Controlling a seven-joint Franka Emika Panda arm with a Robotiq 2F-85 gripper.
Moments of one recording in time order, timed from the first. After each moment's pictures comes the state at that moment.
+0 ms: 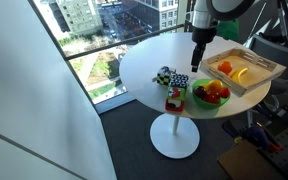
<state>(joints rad) 0.15 0.12 0.17 -2.29 -0.02 2.36 -0.31</state>
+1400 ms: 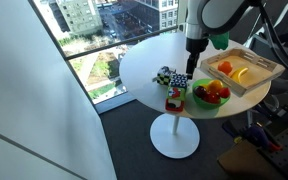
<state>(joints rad) 0.17 0.22 0.18 -2.25 -0.05 2.39 -0.29</state>
